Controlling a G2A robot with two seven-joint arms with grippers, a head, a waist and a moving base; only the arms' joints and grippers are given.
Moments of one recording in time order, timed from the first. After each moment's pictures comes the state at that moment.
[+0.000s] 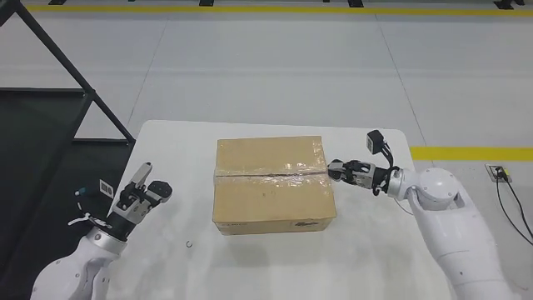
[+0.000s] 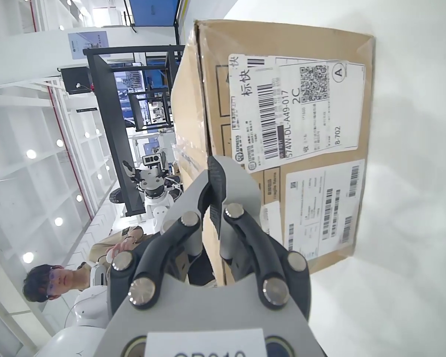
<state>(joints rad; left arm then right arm) 1.37 -1.13 -1.72 -1.76 -0.41 -0.06 -0.51 -0.62 -1.19 1.29 -0.93 0.20 -0.09 1.11</state>
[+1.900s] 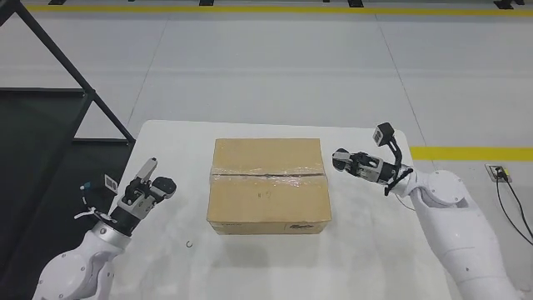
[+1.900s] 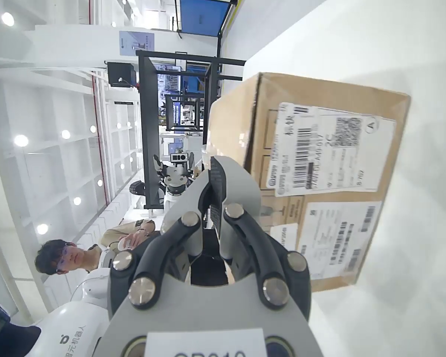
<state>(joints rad) 1.33 -1.12 -1.69 -1.75 -0.40 -0.05 -0.50 -0.61 -1.18 1.27 -0.93 0.35 -0.28 1.10</state>
